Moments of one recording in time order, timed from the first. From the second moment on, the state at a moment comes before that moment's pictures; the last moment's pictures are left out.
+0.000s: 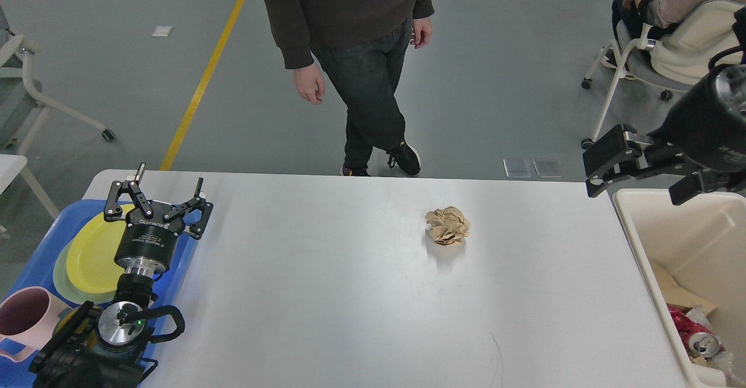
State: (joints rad) left arm -0.33 0.12 -1.39 -0.69 0.05 -0.63 -0.20; right arm 2.63 -0.43 -1.44 1.70 -0.05 0.76 -0.15
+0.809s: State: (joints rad) left arm -0.33 0.12 -1.39 -0.69 0.05 -0.63 -0.20; right arm 1.82 -0.20 -1.11 1.05 -0.04 0.55 -0.17
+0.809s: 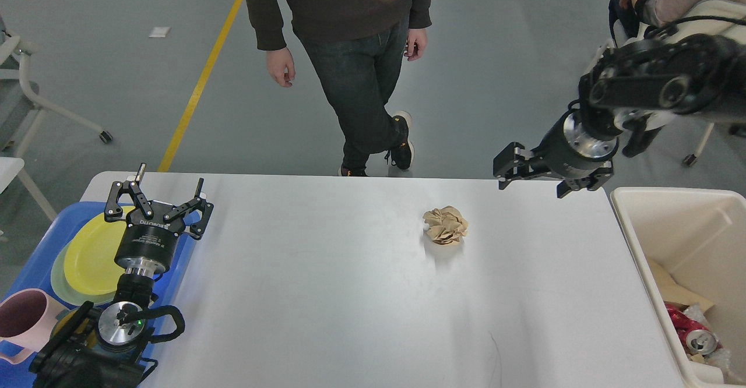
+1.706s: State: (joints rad) left arm -0.33 0.12 -1.39 -0.69 0.05 -0.63 -0.20; right arm 1.07 0.18 -0.93 0.20 -0.04 0.21 -0.15
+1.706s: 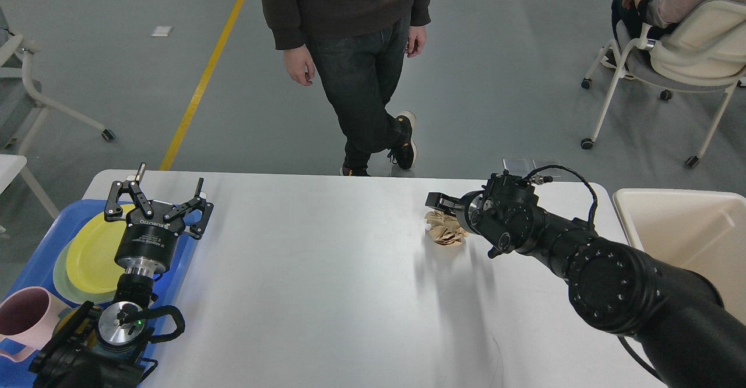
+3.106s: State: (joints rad) left arm -0.33 0.12 -1.39 -0.69 0.05 -0.63 -0.20; right arm 1.00 0.17 -0.81 0.31 -0.03 0.10 -0.29
